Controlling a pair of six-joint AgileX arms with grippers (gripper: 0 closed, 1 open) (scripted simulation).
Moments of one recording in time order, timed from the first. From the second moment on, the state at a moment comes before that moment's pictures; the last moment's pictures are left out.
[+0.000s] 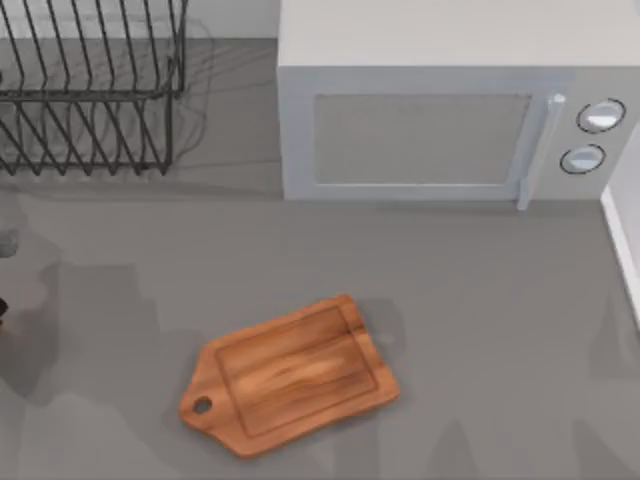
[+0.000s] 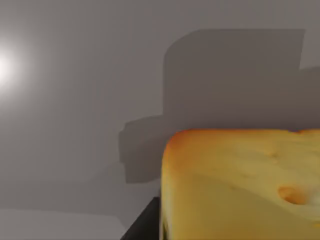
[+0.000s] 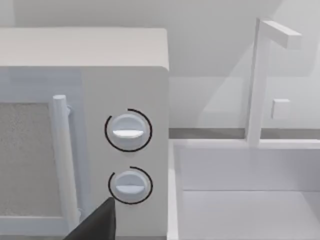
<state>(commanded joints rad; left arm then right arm) 0.23 1.89 1.08 -0.76 0.00 0.81 0.00 0.00 0.00 0.00 0.00 0.00</state>
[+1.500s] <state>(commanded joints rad) 0.22 1.75 1.32 -1.15 0.00 0.81 0.00 0.00 0.00 0.00 0.00 0.00</state>
